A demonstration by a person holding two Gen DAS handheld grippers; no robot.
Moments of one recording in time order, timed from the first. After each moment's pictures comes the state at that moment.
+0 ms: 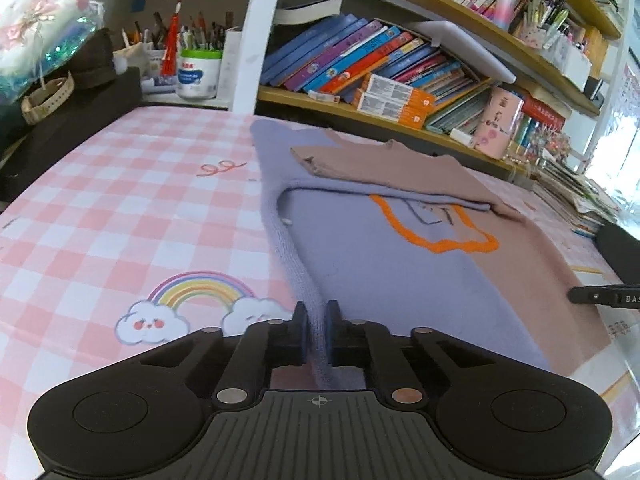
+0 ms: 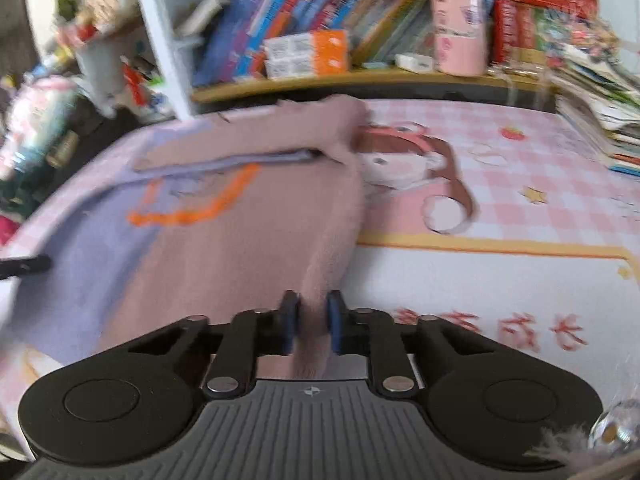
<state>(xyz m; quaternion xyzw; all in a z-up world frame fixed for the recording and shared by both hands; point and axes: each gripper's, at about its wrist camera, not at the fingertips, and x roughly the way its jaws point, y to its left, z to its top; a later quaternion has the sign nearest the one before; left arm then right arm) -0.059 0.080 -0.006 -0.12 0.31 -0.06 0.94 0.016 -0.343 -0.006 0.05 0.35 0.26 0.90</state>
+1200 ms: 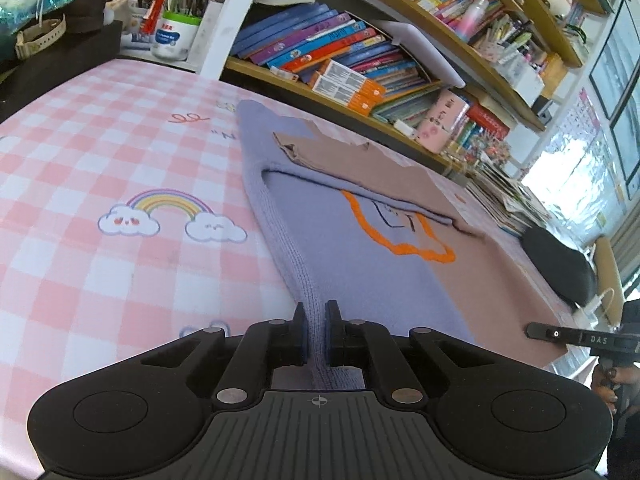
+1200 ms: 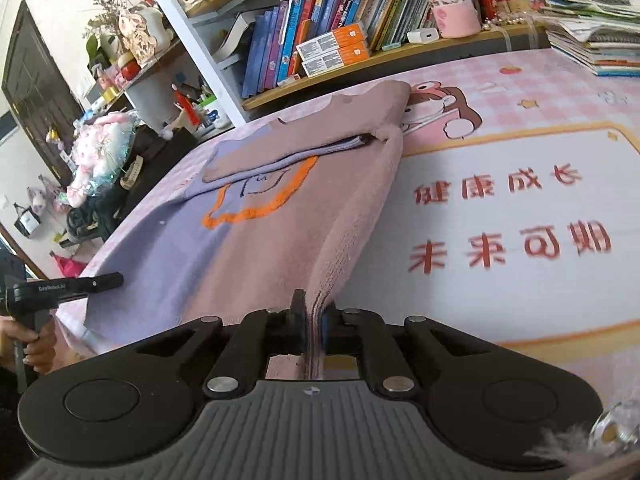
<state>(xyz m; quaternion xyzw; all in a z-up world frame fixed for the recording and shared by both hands) -0.121 0.085 -0.013 -0.19 0.33 -0.13 0.91 -0.089 -0.383 -0.012 0.13 0.36 0.29 0.87</state>
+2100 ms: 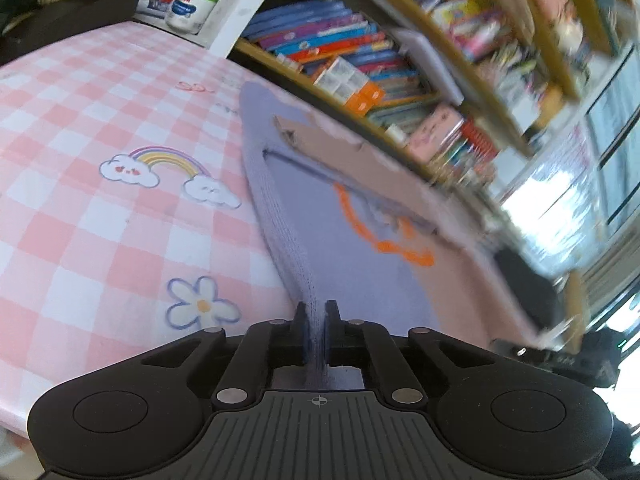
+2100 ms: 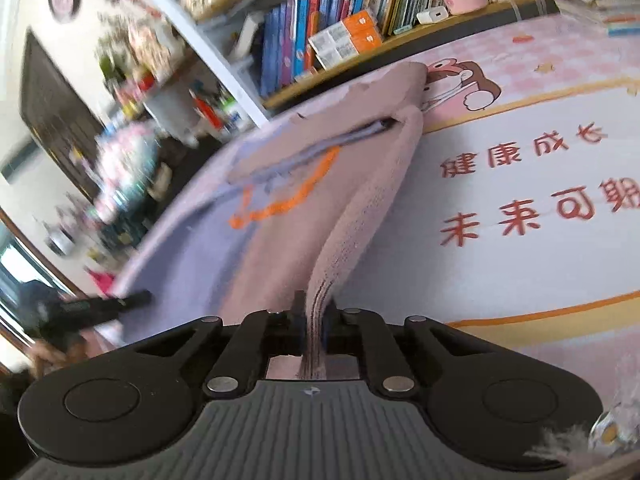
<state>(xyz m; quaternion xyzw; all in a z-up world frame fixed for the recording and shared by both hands) -0.135 0.097 -0.024 -0.29 0.31 -0.16 0.89 -0.086 -0.389 -0.018 0.21 0.37 0.34 0.84</state>
